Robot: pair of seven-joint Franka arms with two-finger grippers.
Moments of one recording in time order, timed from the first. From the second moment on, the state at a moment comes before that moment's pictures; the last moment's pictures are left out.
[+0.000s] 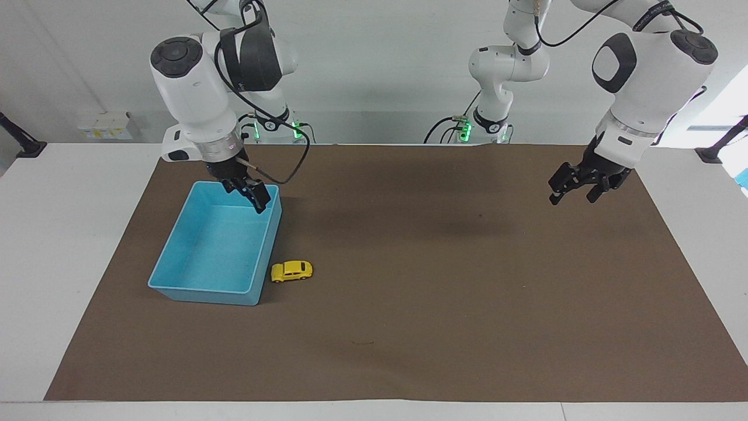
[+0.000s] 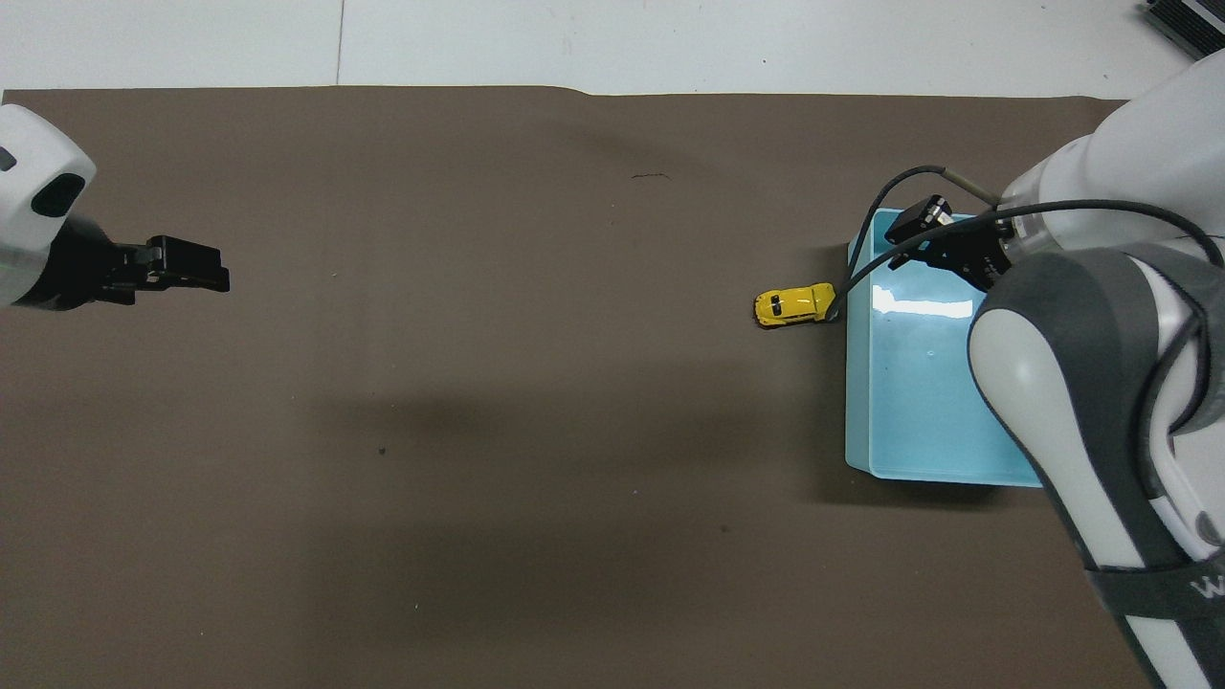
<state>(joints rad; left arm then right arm) -0.09 0.01 0.03 -1.73 -0.11 1.80 -0.03 0.17 0.15 -0.02 -1.59 0.00 1.73 0.90</state>
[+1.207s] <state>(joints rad) -0.09 -0.10 0.04 -1.64 -0.02 1.56 0.00 0.30 0.38 -0.02 -1.63 -0.22 2.01 1.87</state>
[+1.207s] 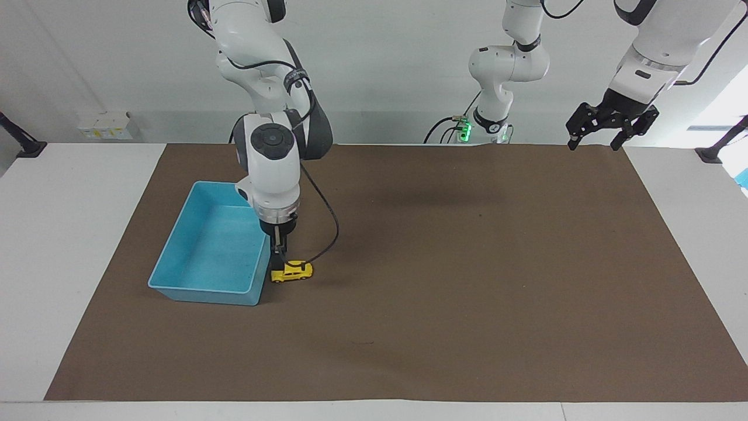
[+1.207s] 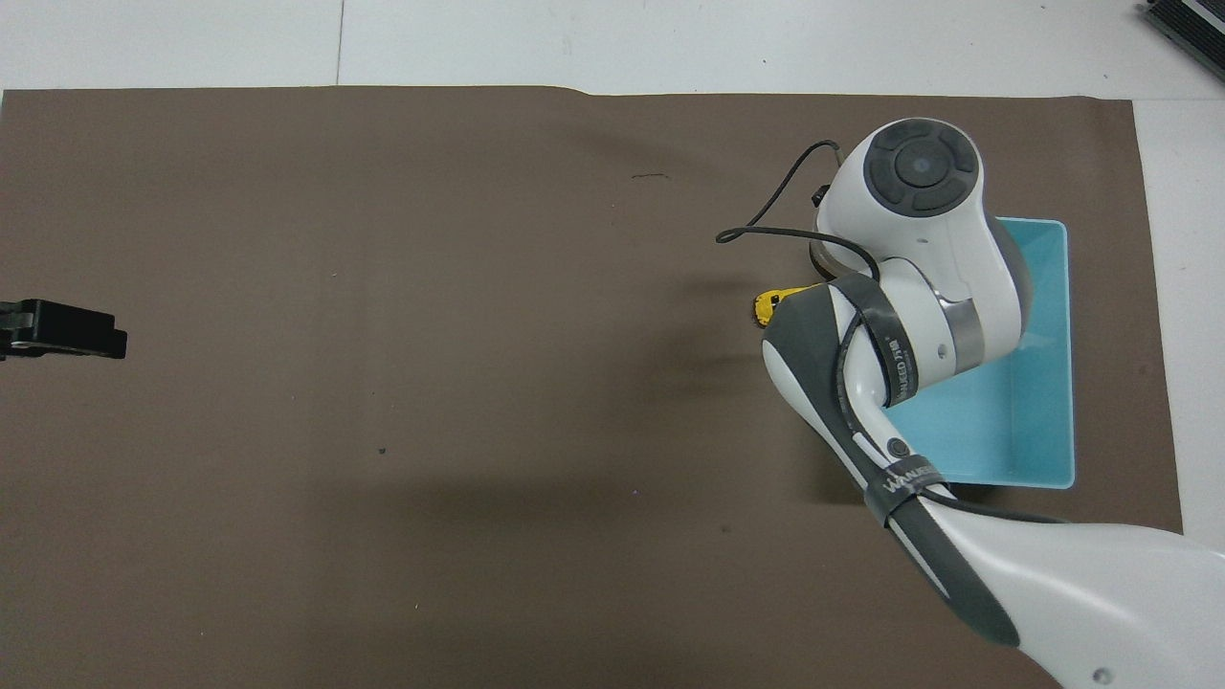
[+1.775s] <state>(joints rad) -0.09 -0.10 0.04 -1.64 -0.02 1.55 0.00 0.34 0.48 -0.02 -1.68 -0.38 2.10 1.94</state>
